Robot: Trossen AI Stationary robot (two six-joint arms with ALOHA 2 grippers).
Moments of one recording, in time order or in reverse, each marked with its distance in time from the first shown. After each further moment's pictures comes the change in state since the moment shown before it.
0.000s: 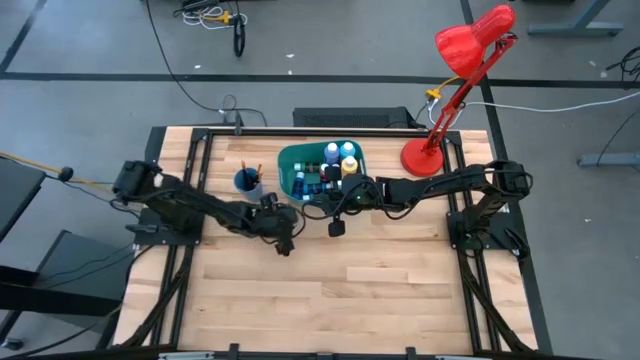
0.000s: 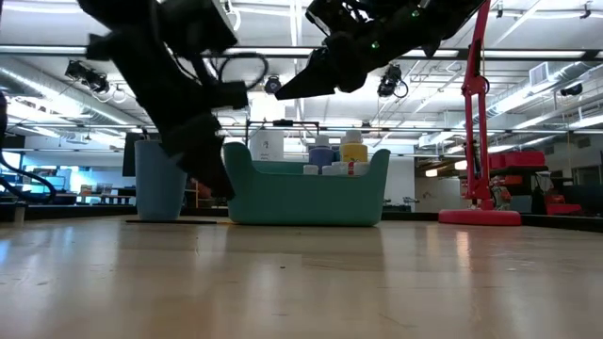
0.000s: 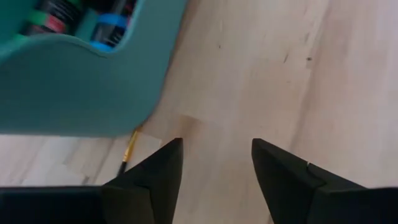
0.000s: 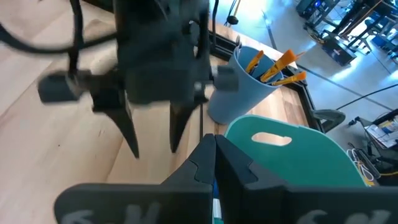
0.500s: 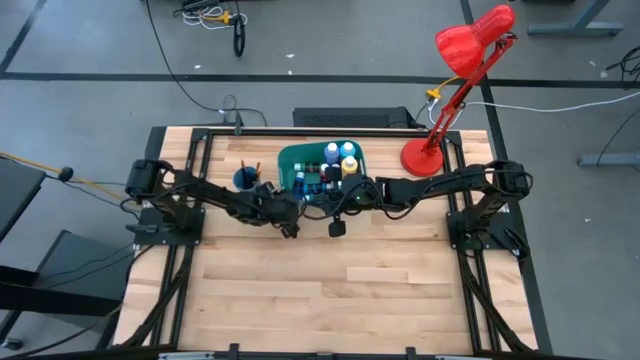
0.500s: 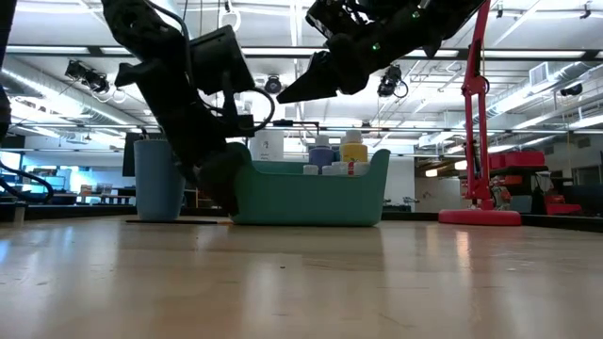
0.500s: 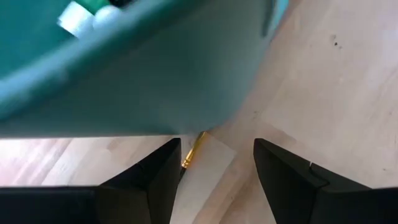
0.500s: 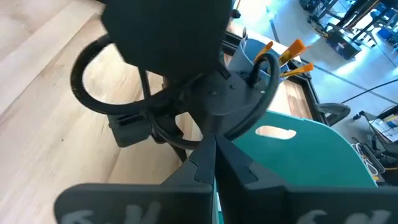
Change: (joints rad) left arm 0.151 0.099 0.014 0.005 -0.039 -0.086; right arm 0.000 0.000 0.000 -0.022 0.000 0.016
